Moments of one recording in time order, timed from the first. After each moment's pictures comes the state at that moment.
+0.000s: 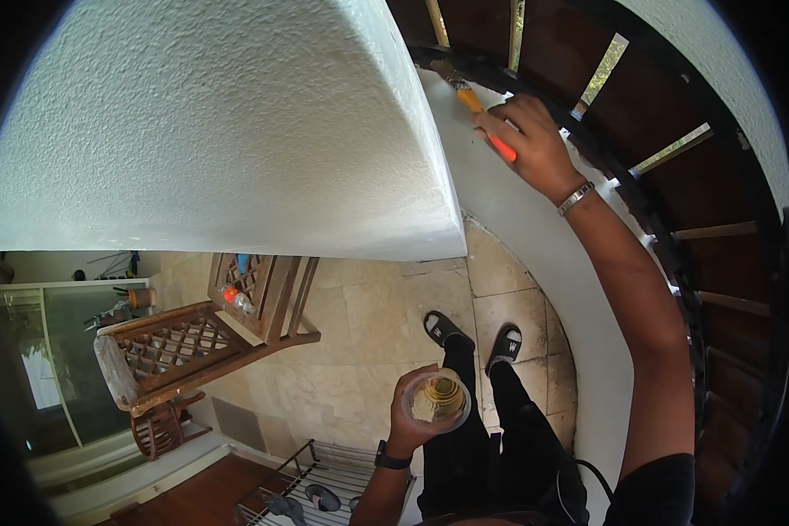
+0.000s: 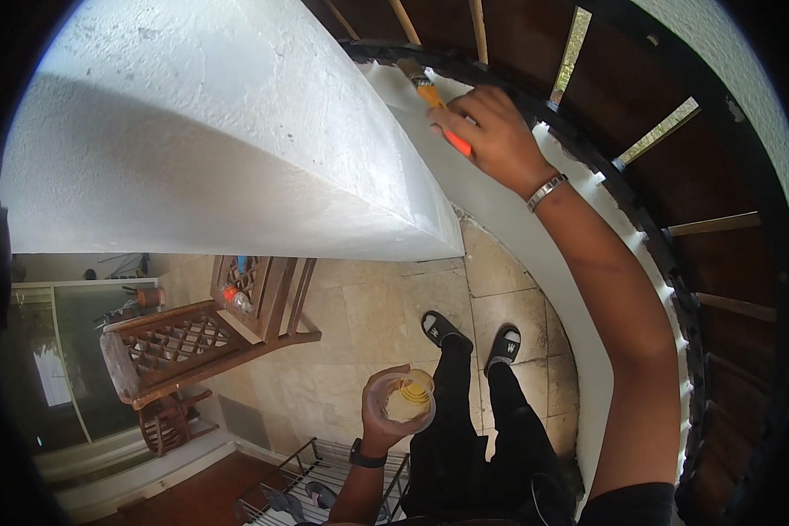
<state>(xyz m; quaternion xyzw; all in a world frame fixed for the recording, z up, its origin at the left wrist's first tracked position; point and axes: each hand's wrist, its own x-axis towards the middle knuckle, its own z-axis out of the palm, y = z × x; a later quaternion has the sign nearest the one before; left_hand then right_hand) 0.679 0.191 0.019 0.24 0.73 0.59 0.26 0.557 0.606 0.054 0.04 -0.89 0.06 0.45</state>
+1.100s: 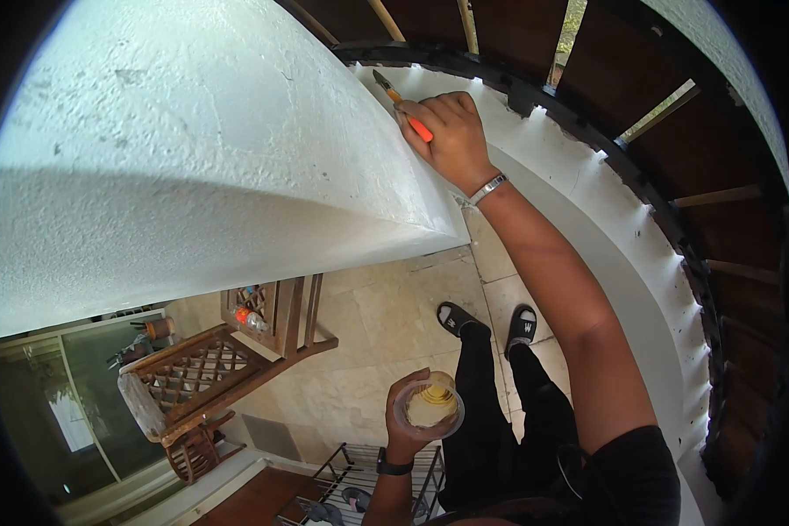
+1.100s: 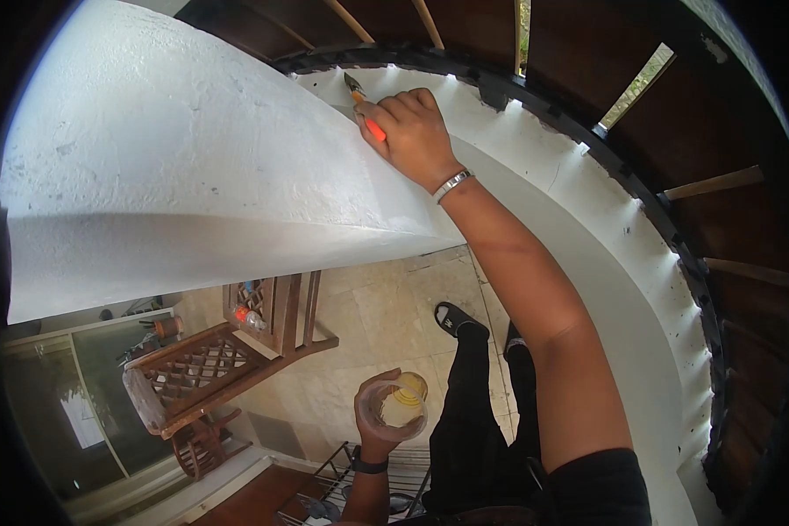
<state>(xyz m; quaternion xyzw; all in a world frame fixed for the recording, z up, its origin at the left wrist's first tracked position) 0.658 0.187 0.040 0.31 0.78 0.50 0.23 0.498 0.561 0.016 -0.11 -0.83 0.15 0.53</state>
